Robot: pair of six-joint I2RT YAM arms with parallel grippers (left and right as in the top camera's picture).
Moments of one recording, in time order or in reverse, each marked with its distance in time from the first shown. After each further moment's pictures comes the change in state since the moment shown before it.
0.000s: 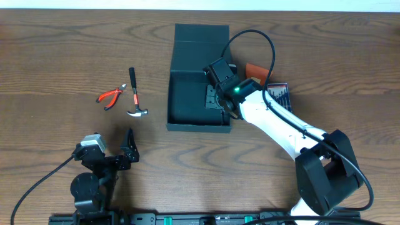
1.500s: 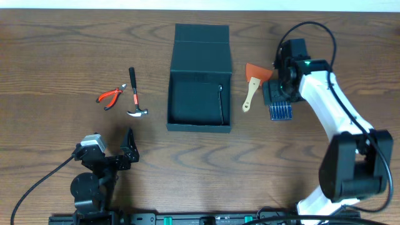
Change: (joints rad) left arm 0.000 0.000 0.000 0.000 0.000 0.000; right arm -0.479 0.004 0.040 -0.264 0.004 -0.671
